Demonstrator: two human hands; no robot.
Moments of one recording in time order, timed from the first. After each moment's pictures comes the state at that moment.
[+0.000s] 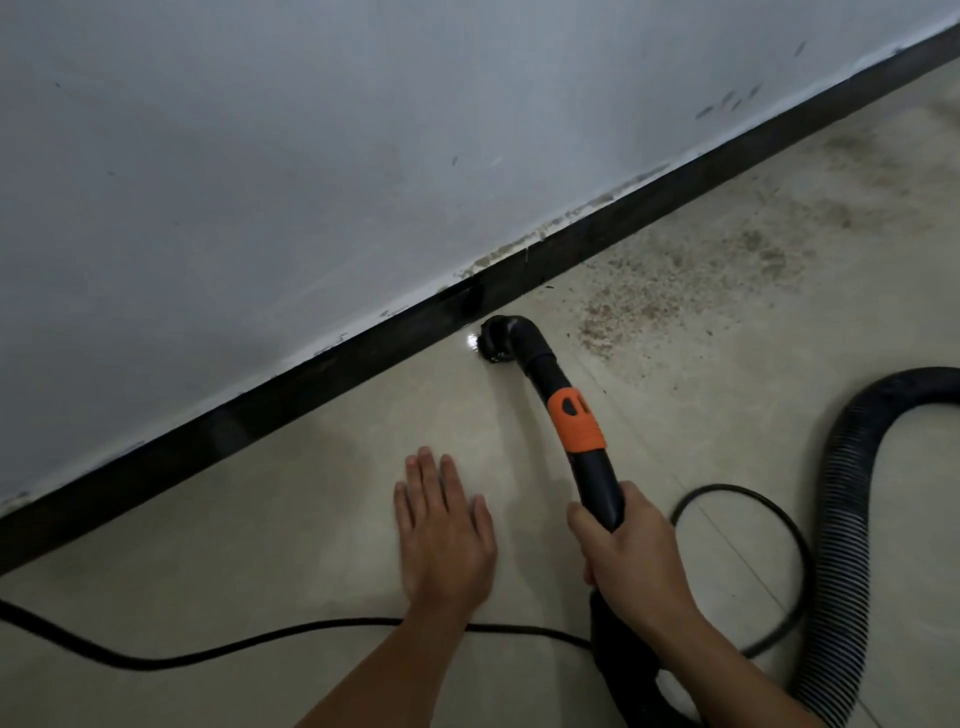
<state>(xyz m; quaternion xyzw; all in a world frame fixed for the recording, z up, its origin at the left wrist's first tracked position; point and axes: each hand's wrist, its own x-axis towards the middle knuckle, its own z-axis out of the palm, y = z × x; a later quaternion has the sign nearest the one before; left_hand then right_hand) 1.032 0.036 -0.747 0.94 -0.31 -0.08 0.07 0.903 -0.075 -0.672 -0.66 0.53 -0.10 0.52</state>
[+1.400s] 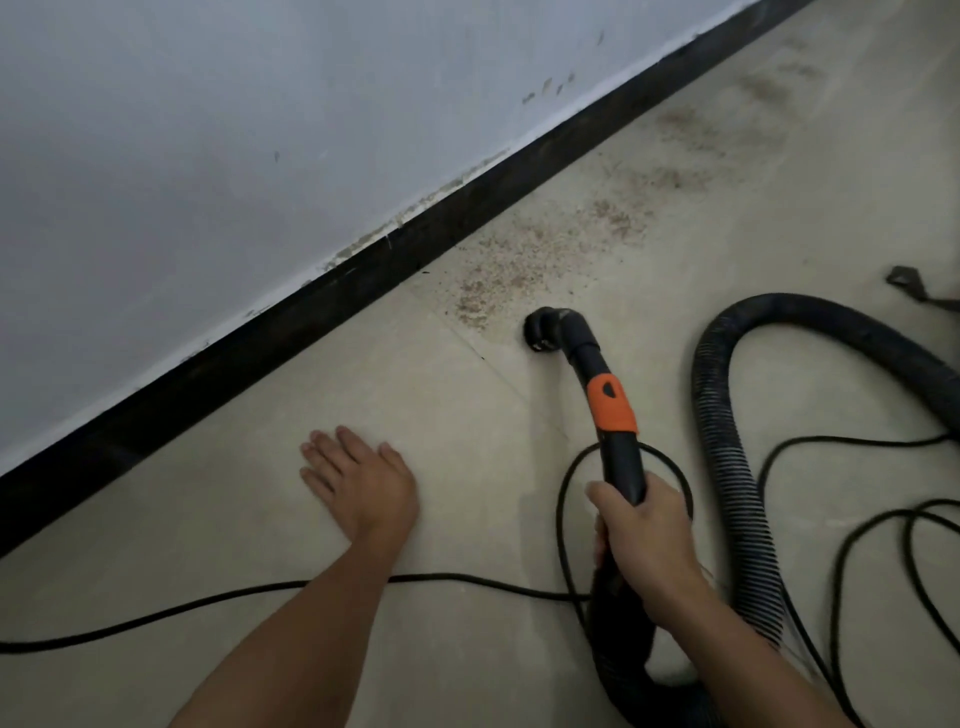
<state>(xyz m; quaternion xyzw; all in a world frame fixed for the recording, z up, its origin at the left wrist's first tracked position) 1.017 -0.012 -0.745 0.97 -0.19 -0.11 0.11 0.785 -0.093 -0.651 -0.54 0.63 -0.20 0.53</state>
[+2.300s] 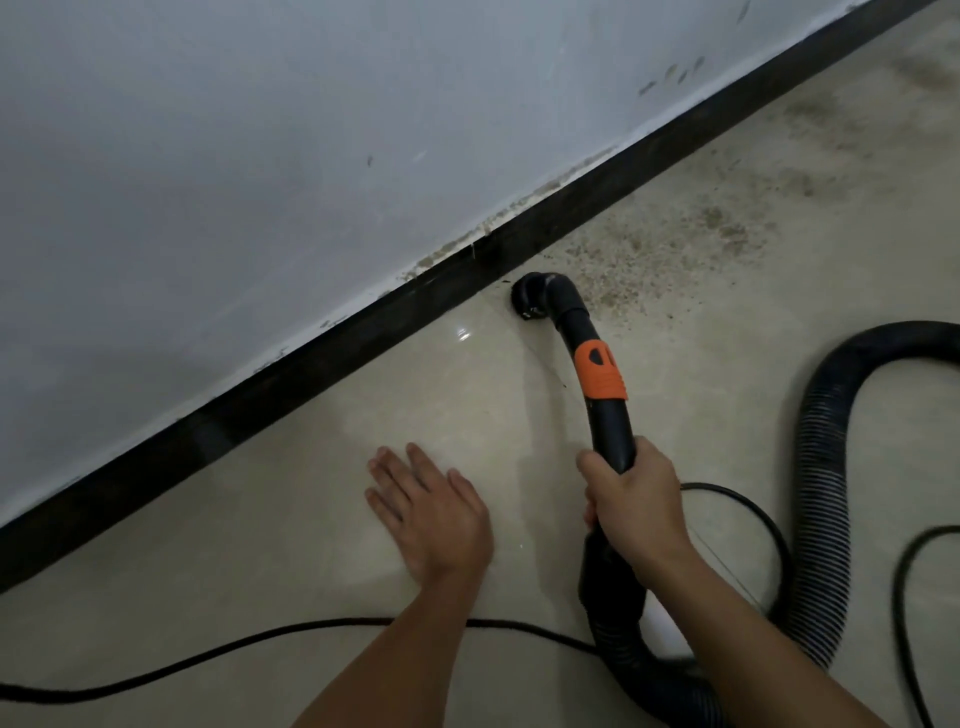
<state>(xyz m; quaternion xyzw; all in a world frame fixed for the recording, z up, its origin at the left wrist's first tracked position) 1.017 -0.021 -0.758 0.98 -0.18 -0.07 0.09 0.899 -0.132 -0.672 -0.60 0.57 -0.17 0.54</state>
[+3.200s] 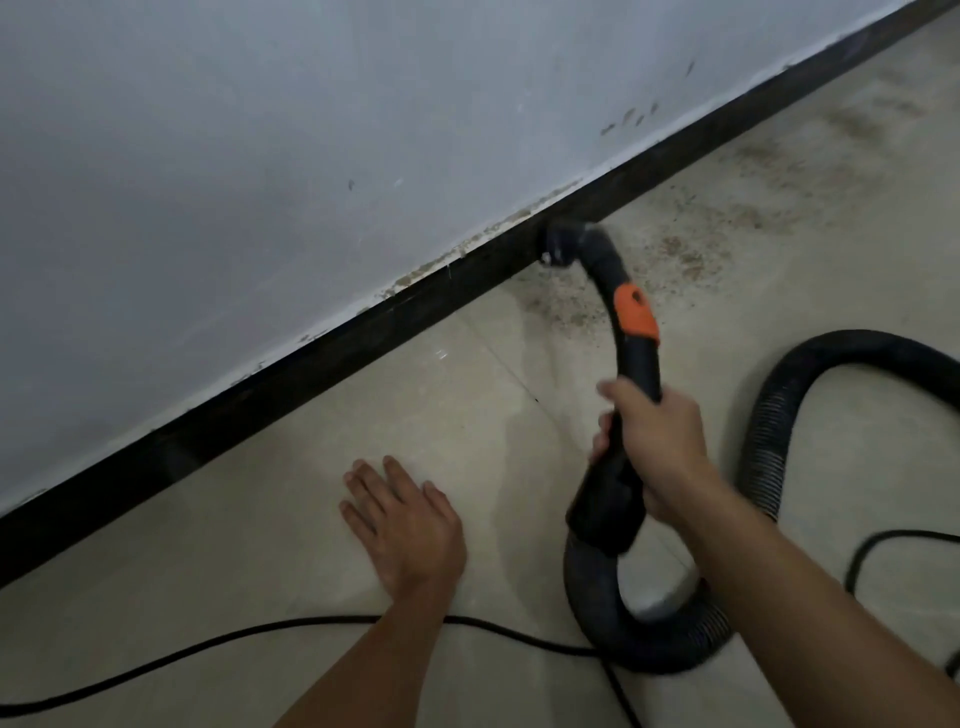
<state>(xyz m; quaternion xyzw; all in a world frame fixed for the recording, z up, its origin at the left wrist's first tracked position) 1.016 -0.019 -0.759 0.98 -0.18 -0.07 0.10 0.905 -0.186 -0.621 -0.45 0.56 -0.26 0.65</state>
